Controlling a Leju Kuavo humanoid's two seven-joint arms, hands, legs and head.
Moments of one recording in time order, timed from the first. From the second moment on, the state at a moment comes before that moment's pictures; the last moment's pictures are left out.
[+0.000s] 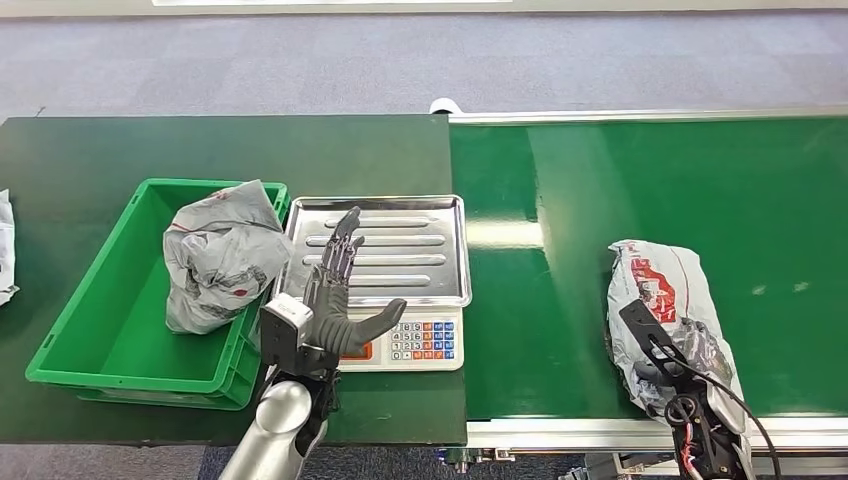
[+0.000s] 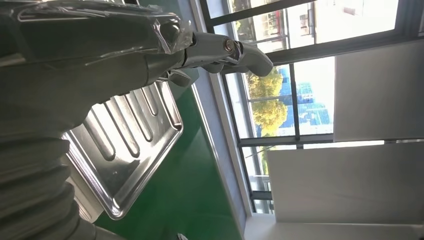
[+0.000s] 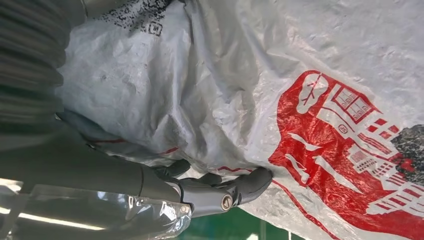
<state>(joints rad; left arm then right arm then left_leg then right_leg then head) -0.23 -0.26 -0.29 -1.25 -0.08 0.12 -0.58 -0.39 -0.11 -0.26 -0.73 1.15 -0.21 0.24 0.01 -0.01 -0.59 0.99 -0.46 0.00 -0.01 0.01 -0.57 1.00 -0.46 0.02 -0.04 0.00</state>
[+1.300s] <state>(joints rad) -0.21 -0.27 -0.26 -1.28 -0.08 0.12 -0.62 -0.33 -0.03 -0.24 -1.01 1.19 -0.50 -0.22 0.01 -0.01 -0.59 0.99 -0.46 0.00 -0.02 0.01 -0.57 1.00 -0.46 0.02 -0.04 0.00</state>
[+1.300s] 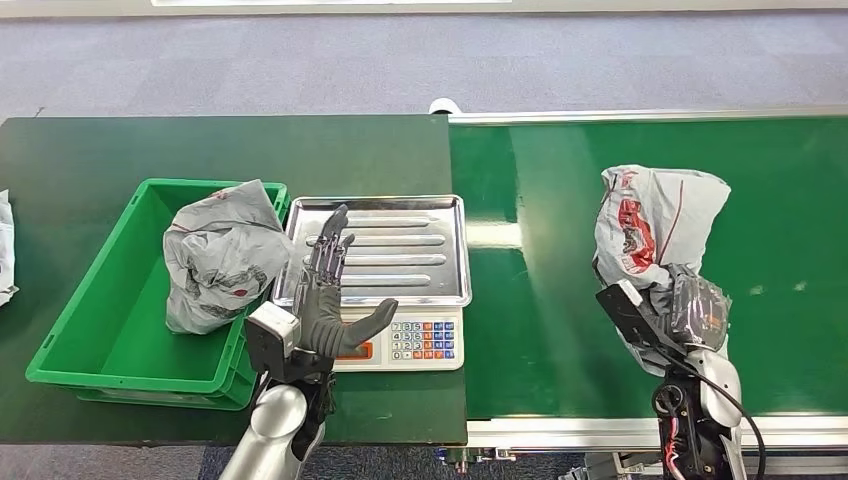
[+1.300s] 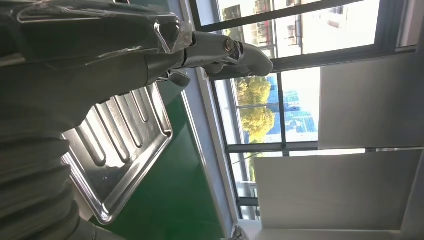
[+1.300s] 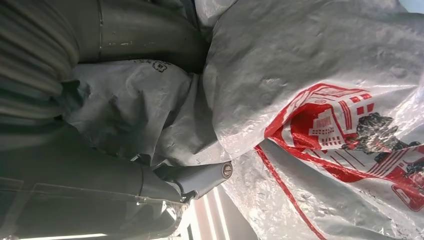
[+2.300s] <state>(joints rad) -0.29 -0.26 -0.31 -1.20 0.02 0.14 -0.70 -0.67 -0.13 0.53 -0.98 1.21 -0.35 -0.38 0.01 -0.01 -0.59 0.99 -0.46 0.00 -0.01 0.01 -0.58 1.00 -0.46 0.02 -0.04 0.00</state>
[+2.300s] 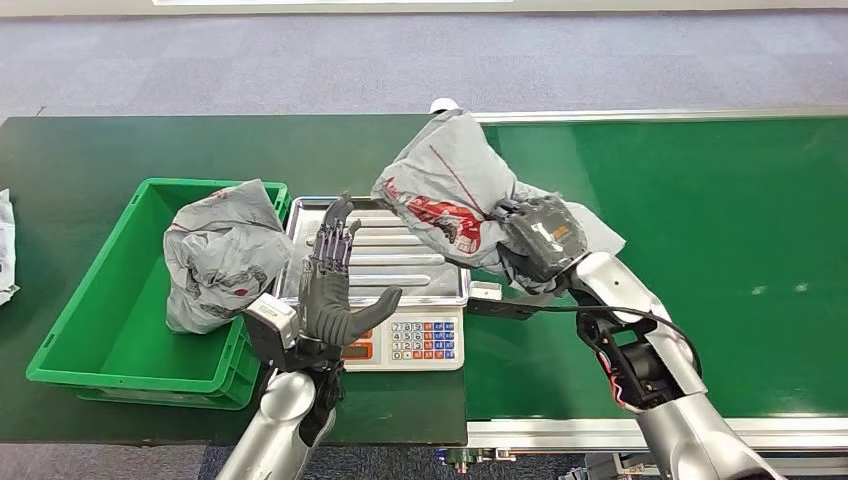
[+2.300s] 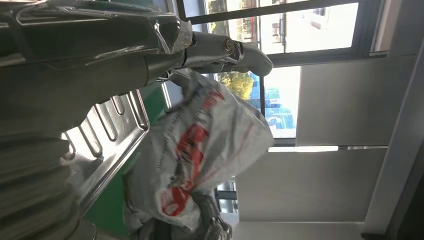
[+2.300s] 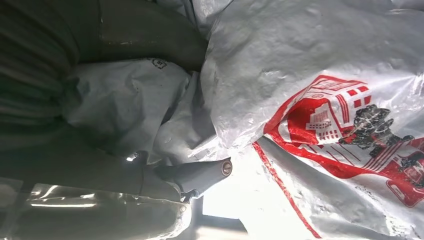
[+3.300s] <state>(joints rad) -0.32 -0.27 -0.38 -1.12 0.03 0.11 -0.70 -0.92 0.00 0.86 -0.59 0.98 -0.27 -0.48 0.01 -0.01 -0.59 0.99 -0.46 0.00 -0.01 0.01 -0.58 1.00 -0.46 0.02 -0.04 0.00</state>
